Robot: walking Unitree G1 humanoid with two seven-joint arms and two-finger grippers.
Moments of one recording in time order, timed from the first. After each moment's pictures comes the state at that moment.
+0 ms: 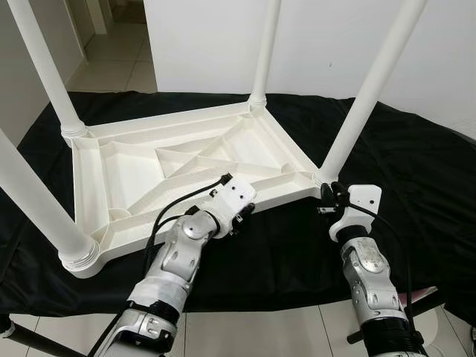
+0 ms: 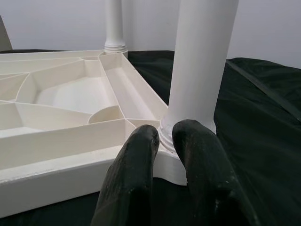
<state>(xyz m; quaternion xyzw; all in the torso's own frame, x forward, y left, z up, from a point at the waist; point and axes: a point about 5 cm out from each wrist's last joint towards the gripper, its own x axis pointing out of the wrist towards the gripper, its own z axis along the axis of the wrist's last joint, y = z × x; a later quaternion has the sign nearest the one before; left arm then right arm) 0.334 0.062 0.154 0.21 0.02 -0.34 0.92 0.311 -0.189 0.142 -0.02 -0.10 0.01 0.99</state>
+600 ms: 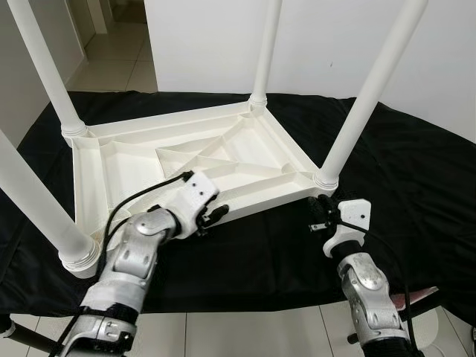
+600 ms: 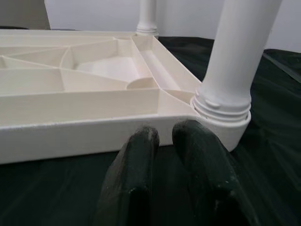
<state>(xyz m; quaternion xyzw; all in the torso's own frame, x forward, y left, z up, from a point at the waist) 0.326 0.120 0.151 0.19 0.05 -0.37 0.91 0.288 -0.183 0.123 -0.03 -0.08 0.07 0.99</state>
